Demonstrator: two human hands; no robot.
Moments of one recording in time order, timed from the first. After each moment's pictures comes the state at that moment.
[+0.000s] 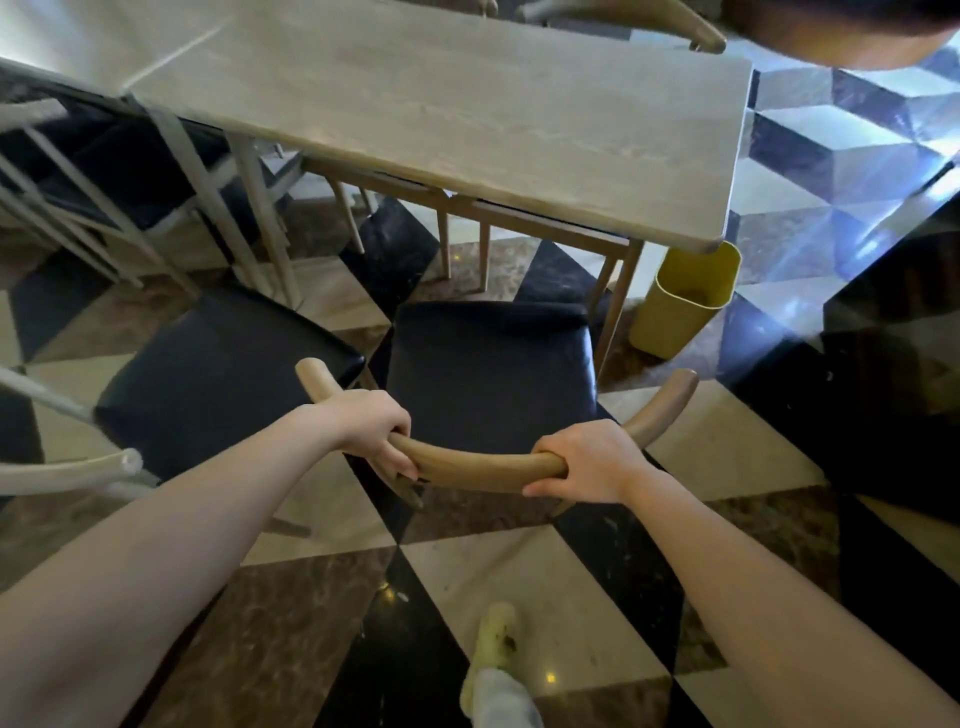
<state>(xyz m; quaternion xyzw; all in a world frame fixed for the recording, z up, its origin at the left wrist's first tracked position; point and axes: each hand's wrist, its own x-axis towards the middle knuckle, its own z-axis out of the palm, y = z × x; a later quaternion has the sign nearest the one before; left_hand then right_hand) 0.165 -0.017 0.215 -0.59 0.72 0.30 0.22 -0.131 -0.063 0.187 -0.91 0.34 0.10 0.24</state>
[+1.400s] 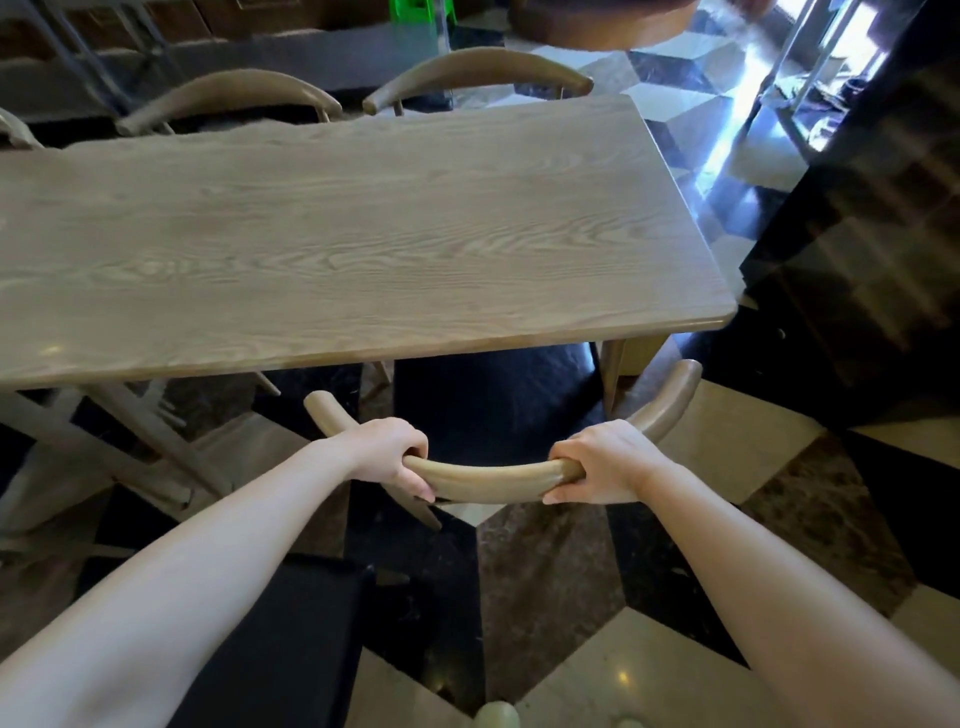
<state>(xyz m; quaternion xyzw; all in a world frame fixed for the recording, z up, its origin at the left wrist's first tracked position) 0.286 -0.337 0.203 -0.45 0.81 0.31 0.22 -0.010 -0.270 0.186 -0.84 0.51 0.05 0.20</state>
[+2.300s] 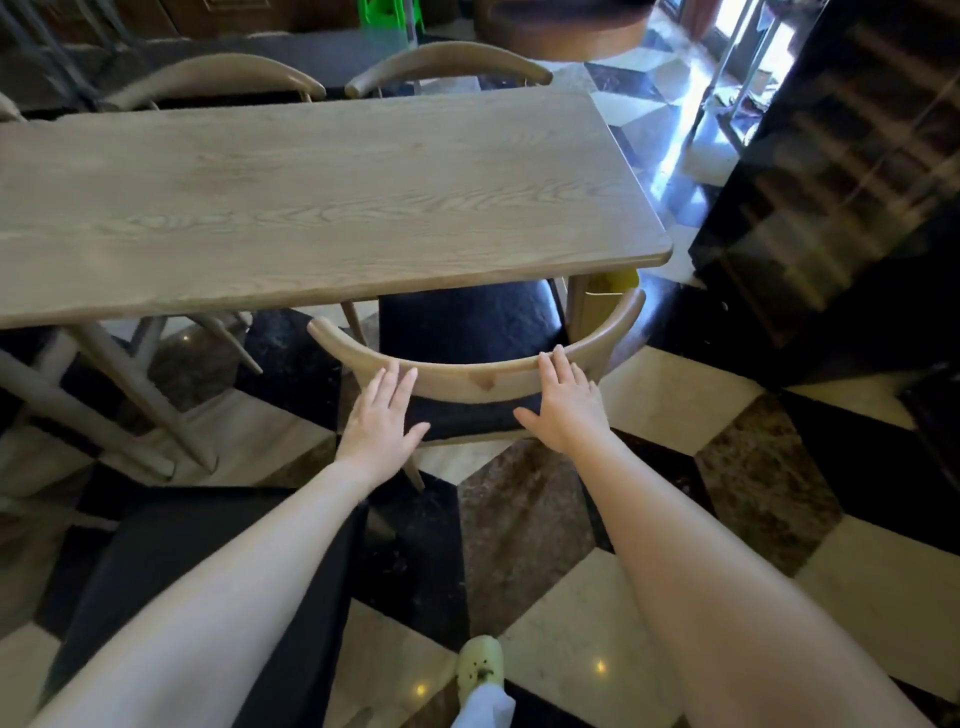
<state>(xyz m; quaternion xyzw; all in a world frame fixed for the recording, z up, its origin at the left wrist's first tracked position) 0.296 -0.196 0.175 -0.57 0.80 0.16 -0.03 0.052 -0.165 0.209 -0.63 0.74 -0.03 0.21</state>
